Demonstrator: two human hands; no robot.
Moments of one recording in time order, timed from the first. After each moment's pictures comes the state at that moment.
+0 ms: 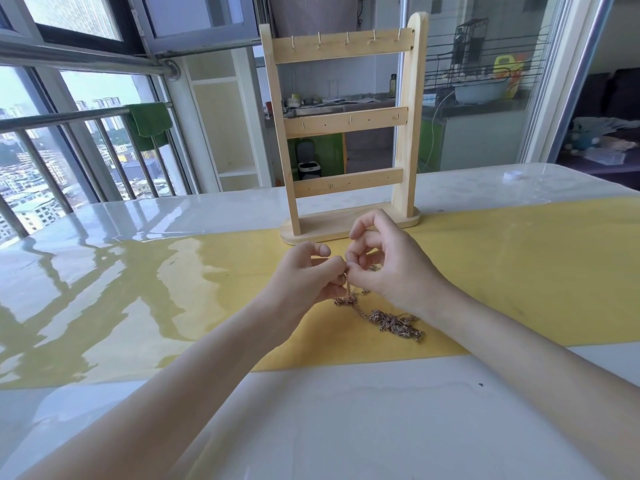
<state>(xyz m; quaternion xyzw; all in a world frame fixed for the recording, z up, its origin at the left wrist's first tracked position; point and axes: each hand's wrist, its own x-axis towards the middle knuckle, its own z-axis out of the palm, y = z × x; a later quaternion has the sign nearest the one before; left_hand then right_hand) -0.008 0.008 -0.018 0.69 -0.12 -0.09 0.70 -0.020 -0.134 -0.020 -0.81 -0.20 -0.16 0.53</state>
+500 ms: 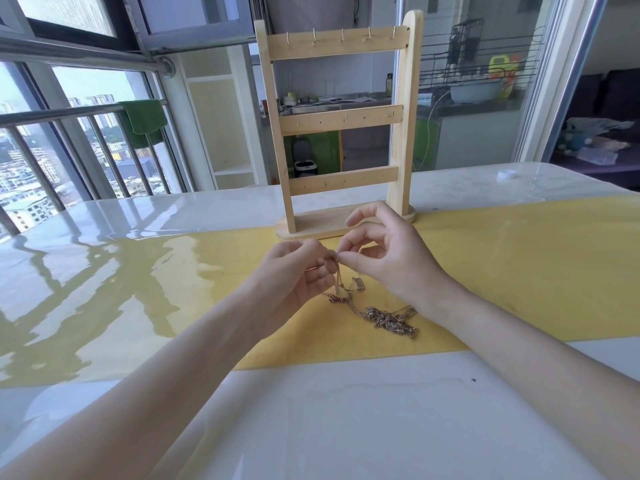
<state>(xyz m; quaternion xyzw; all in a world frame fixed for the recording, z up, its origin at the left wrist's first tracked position) -0.002 0.015 -0.012 0.59 -0.12 -0.16 0.78 -0.019 -0.138 -0.016 -0.77 -0.20 -0.16 0.58</state>
